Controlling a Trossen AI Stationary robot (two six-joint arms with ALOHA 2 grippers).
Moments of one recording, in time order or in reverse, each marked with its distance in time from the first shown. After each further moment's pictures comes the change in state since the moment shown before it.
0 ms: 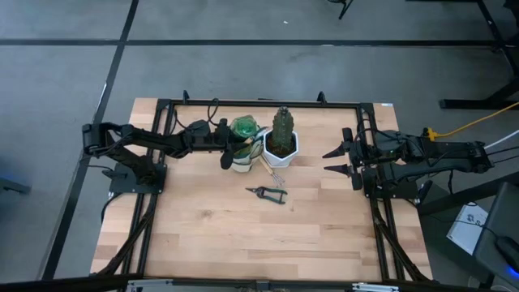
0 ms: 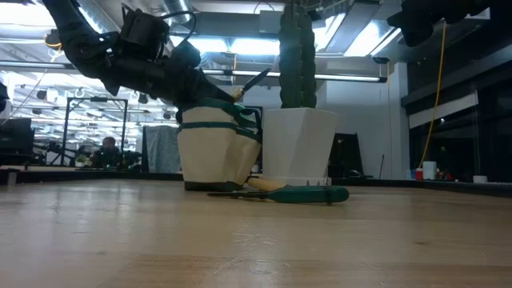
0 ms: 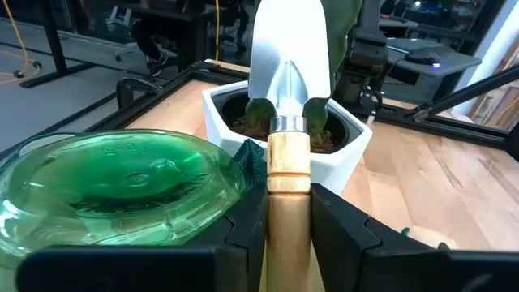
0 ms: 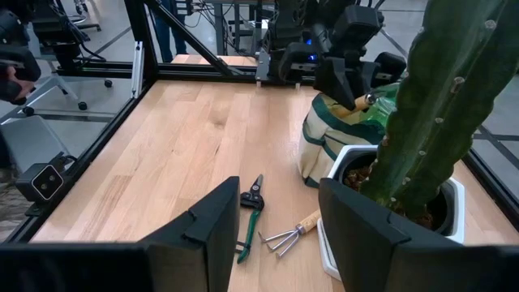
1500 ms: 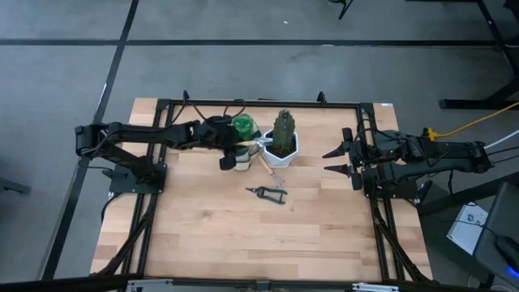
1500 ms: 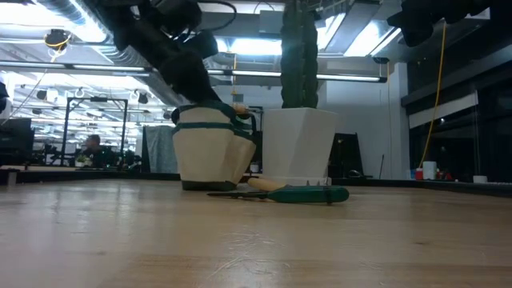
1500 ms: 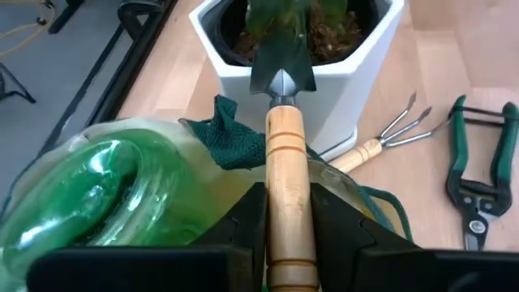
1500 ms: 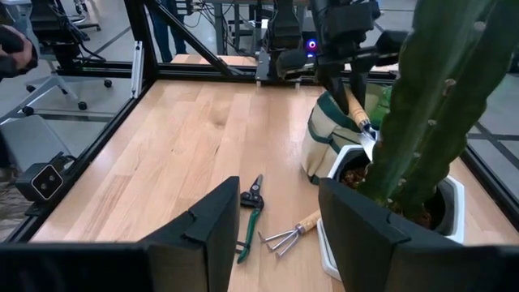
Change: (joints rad) left arm -0.077 -0.080 0.336 -0.859 -0.187 0.322; right arm 0.000 0.000 0.000 0.000 0.000 0.000
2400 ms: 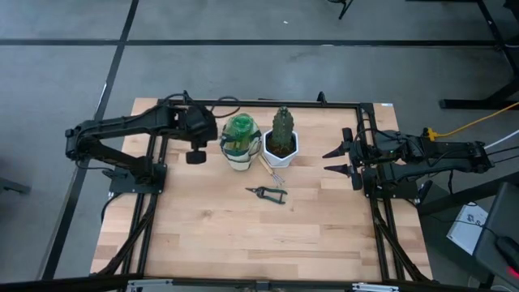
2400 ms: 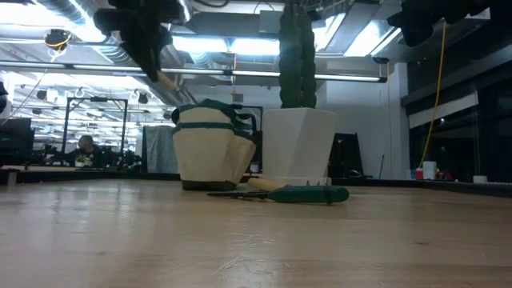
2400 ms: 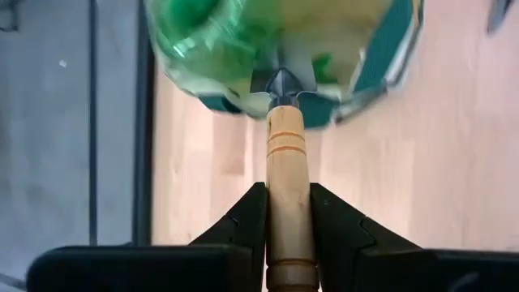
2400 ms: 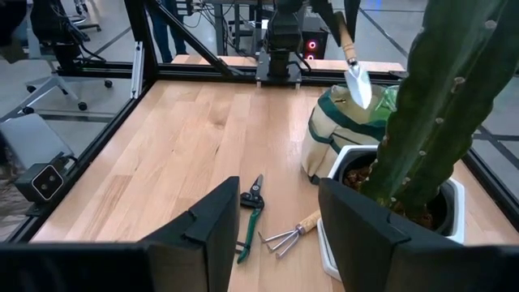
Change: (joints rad) left arm -0.044 -0.115 0.420 -1.060 -0.268 0.081; right arm 0.000 0.000 0.000 0.000 0.000 0.000
